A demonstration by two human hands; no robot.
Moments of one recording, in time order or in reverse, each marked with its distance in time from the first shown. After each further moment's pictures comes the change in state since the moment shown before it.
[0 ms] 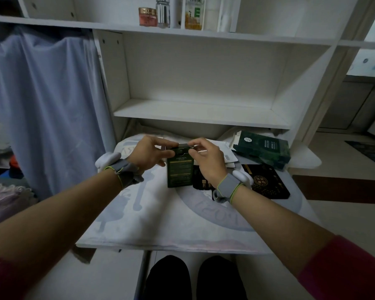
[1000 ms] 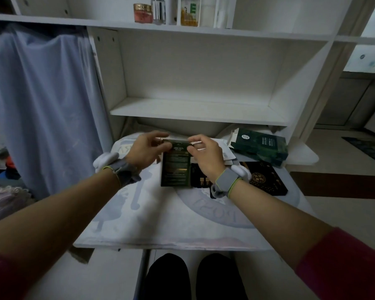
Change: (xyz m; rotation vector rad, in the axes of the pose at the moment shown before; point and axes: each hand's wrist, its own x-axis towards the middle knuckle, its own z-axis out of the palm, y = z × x) left_hand 0.009 -0.014 0.001 0.034 0.076 0.045; right_hand 0.008 0.003 -0.001 0.056 0.005 0.078
